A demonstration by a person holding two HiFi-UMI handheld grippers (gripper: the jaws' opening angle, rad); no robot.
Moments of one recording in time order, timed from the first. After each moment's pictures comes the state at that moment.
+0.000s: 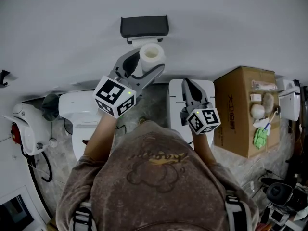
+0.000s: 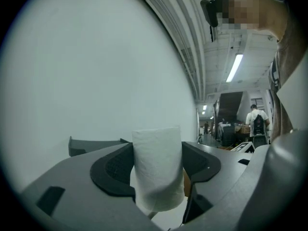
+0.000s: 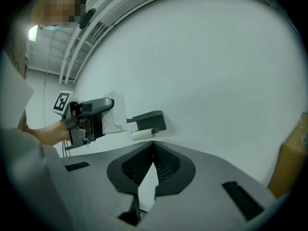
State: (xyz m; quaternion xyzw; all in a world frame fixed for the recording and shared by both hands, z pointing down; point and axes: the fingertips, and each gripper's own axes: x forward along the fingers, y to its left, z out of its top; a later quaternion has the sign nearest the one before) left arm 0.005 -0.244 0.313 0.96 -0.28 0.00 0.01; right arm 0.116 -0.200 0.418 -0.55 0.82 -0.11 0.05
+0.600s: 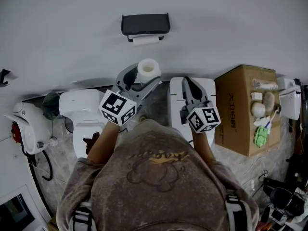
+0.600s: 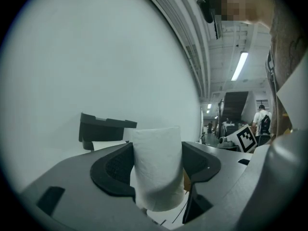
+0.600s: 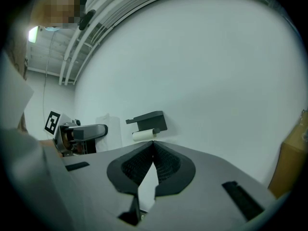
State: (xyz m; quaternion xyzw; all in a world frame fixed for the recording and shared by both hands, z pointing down) left arm -0.014 -0.224 0.378 0.95 -0.30 0.01 0.04; right arm 0.108 -0.201 0.418 -0.55 0.82 -0.11 0.06
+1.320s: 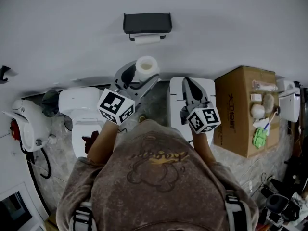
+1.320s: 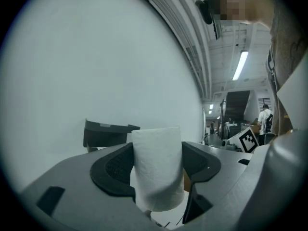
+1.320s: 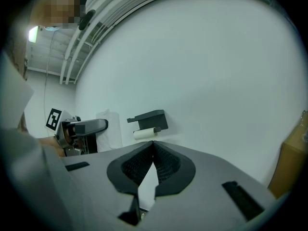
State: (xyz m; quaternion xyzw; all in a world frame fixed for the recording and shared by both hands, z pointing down) left arm -0.024 -0.226 0.367 0.95 -0.31 0.01 0.03; right arm 0.105 -0.198 0.420 -0.55 0.83 -0.11 0.05
